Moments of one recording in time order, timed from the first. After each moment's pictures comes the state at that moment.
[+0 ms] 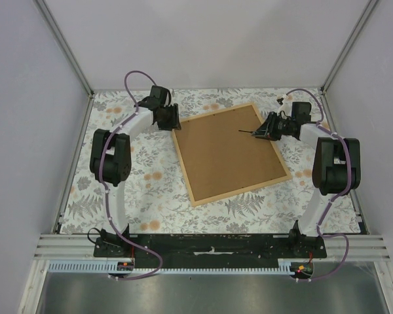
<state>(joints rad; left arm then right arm) -0.25 2.10 1.66 -0.49 0.20 -0.28 -0.07 1.89 1.20 -0.16 -0.77 0.30</state>
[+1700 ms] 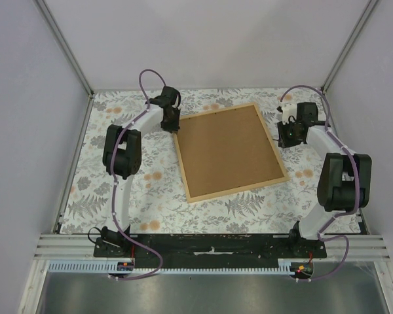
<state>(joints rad) -0.32 2.27 1.85 -0.66 -0.03 -0.19 -0.08 1.71 1.18 -0.46 -0.21 -0.30</state>
